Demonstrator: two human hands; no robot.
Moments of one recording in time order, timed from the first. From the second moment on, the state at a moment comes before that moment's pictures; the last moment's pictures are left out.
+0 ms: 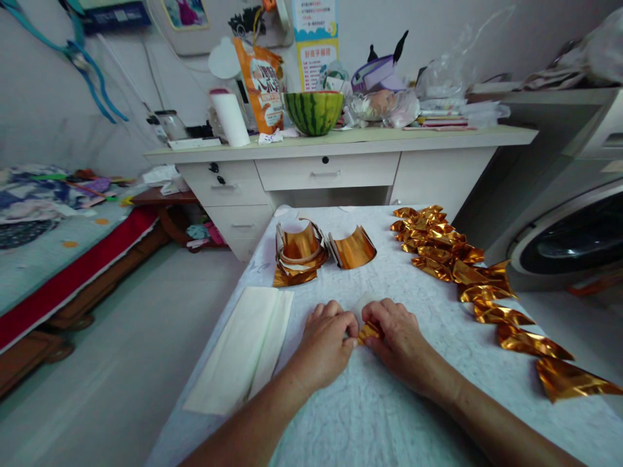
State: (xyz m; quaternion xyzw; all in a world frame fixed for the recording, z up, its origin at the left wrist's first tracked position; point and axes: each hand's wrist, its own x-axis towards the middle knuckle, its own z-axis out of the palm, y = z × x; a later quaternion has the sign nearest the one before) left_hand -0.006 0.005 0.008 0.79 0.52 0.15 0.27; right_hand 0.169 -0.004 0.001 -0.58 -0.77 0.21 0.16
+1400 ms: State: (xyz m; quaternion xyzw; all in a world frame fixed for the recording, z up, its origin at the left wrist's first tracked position) left_hand -0.003 0.001 0.005 0.79 0.53 0.19 0.25; right_hand 0.194 0.016 -0.012 -0.65 -0.74 0.08 0.18
